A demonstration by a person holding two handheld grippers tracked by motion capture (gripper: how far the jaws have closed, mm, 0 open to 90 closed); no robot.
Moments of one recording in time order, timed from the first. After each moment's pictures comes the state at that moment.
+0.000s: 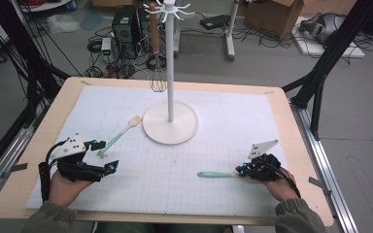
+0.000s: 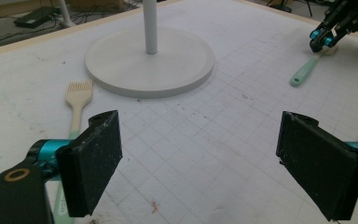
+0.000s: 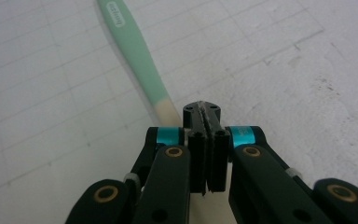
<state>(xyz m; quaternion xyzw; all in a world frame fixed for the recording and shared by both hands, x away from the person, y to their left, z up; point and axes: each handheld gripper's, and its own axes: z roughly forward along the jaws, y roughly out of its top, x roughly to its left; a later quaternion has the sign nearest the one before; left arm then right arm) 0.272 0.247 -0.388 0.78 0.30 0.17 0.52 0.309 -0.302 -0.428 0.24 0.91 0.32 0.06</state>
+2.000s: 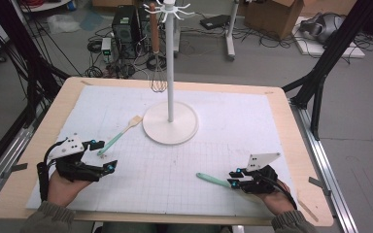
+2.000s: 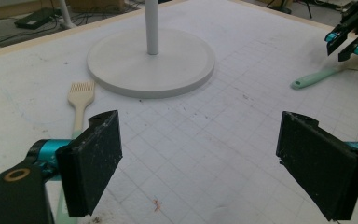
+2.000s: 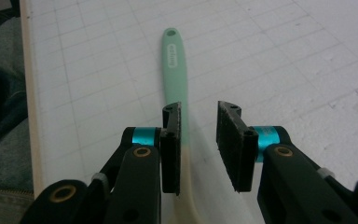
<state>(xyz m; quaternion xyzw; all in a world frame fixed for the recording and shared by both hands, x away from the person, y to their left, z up) 0.271 0.250 -0.387 0.78 0.30 0.17 0.53 0.273 -0.284 -0.425 0.21 0.89 0.39 0.06</state>
